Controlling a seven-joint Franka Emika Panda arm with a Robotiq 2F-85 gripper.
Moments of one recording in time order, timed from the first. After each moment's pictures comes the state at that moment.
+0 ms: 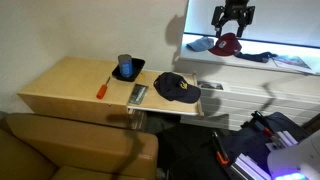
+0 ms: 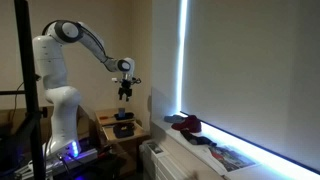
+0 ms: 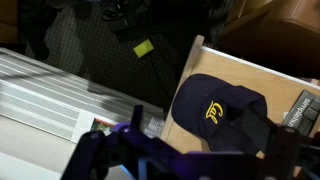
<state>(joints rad) -0.06 -0.20 -0.04 -2.34 -0.01 1.96 0.09</state>
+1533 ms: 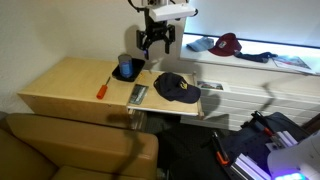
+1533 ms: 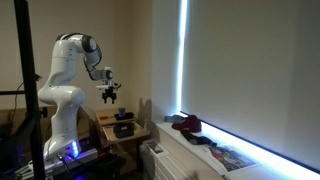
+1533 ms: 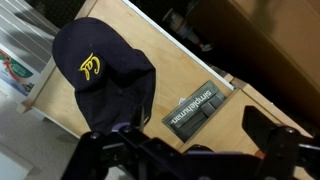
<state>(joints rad) 0.24 0.16 0.19 -2.13 -0.07 2.23 0.32</state>
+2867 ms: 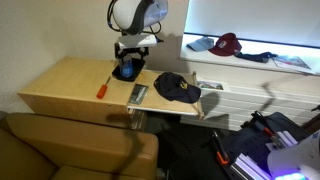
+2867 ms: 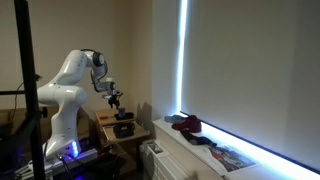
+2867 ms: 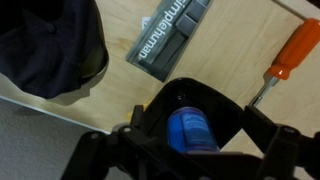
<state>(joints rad) 0.41 0.58 0.04 -1.80 -0.15 2.54 0.61</state>
